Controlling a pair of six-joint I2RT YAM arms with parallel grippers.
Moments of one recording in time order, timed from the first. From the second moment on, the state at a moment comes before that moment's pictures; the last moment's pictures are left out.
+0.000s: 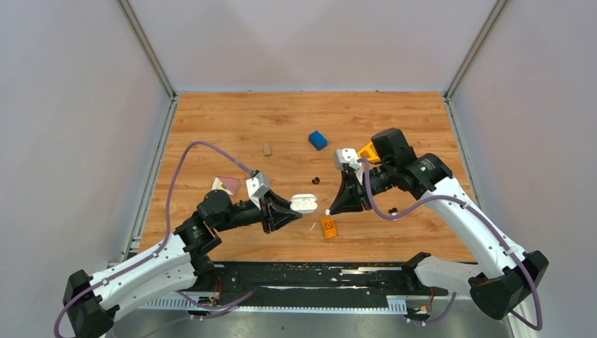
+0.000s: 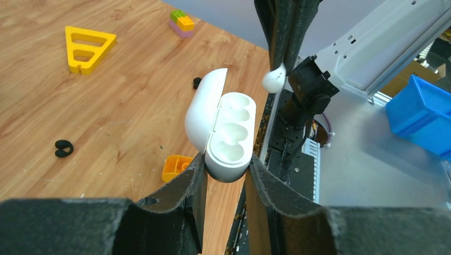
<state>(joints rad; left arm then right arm) -0.89 0.66 0.43 0.23 0.40 -0.32 0.57 1.14 1.20 -0.95 -1.07 -0.63</state>
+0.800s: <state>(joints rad) -0.89 0.75 0.43 0.30 0.45 -0.32 0.59 1.18 1.27 -0.77 -1.11 -0.41</state>
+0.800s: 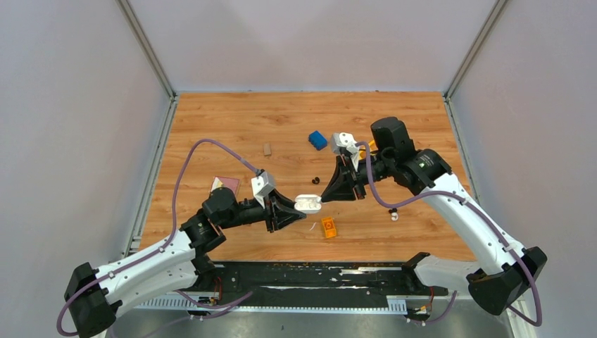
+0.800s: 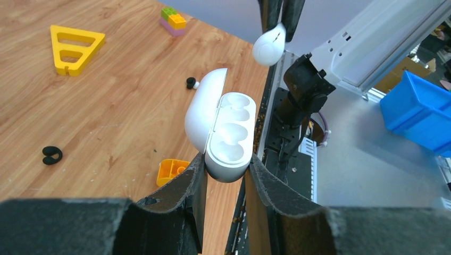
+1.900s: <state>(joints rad) -0.89 0.78 0.43 0.37 0.44 -0.36 0.65 1.23 1.24 -0.74 -1.03 -0.45</state>
